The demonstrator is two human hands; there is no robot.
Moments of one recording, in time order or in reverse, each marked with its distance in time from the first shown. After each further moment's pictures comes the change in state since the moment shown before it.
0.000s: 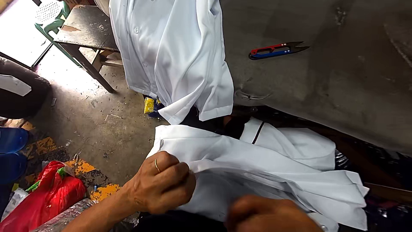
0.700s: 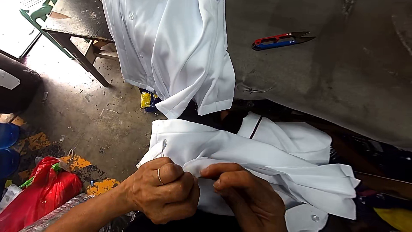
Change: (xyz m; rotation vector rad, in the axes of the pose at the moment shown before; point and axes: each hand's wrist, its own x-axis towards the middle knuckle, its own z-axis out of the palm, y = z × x) left_hand -0.001 0.007 0.000 -0.017 -0.043 0.134; right_hand 0.030 0.039 0.038 -0.073 0.350 -0.153
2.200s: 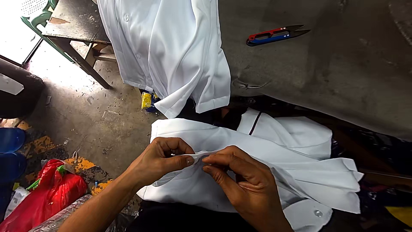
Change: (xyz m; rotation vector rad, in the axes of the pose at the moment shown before) left_hand 0.003 -0.028 0.010 -1.310 -0.127 -1.034; right_hand 0.009 0.006 0.003 -0.275 0.153 0.162
